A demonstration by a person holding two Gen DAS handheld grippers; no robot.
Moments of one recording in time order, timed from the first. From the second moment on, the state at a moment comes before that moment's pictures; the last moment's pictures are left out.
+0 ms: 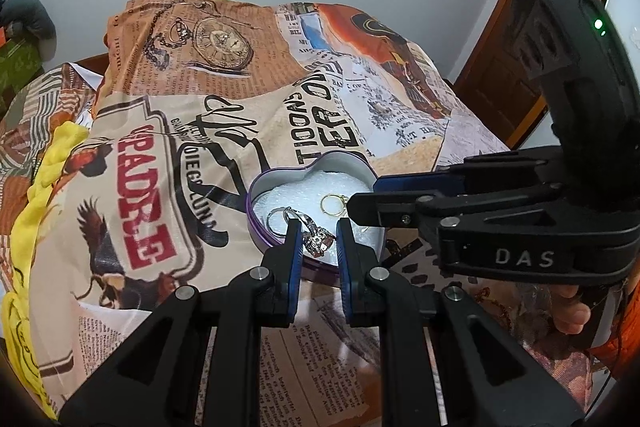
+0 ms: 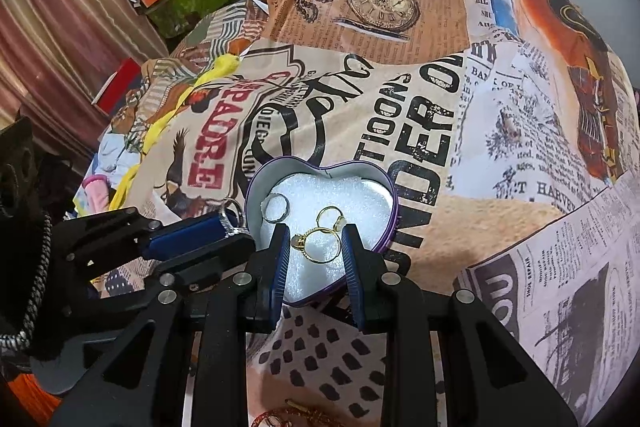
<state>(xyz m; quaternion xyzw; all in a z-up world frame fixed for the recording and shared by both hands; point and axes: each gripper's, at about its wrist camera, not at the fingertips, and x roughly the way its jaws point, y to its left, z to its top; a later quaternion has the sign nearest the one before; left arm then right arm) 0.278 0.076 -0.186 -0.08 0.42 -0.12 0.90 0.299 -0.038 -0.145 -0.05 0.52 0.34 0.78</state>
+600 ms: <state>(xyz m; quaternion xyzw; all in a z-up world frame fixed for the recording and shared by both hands) 0.278 0.063 -0.177 -0.06 0.43 -0.12 0.89 0.289 -0.063 -0.127 -0.06 0.50 0.32 0.80</state>
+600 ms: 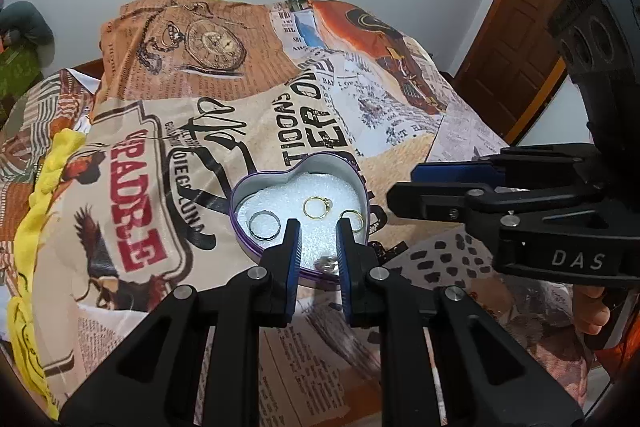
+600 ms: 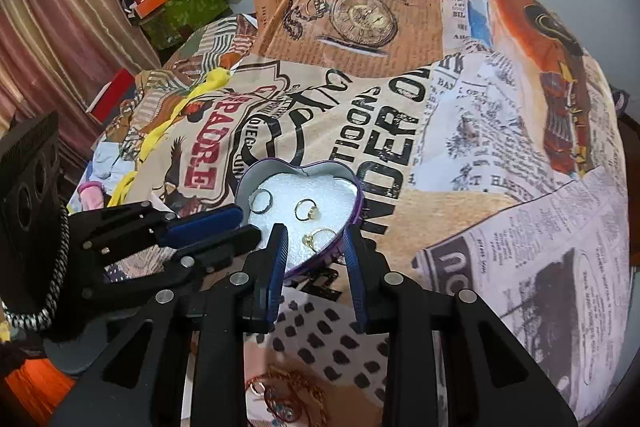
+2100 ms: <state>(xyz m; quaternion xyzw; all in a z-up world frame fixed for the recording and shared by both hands) 0.204 0.003 -0.192 -0.04 0.49 -0.15 0.86 0.216 -0.149 -0.125 -0.05 0.49 0.24 0.84</state>
